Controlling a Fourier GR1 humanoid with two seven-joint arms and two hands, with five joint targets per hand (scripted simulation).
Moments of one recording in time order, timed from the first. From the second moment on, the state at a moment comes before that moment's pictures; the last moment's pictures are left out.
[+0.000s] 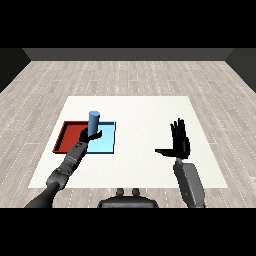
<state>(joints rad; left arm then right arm) -0.77 0.25 -0.15 -0.24 0.13 0.40 -0.17 -0.11 -0.17 0.06 -1.64 -0.41 -0.10 -0.27</state>
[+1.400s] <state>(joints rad) -0.77 0.18 -0.07 -0.18 0.12 0.60 -0.29 -0.11 -0.14 0.03 -1.59 -0.44 -0.02 -0.30</state>
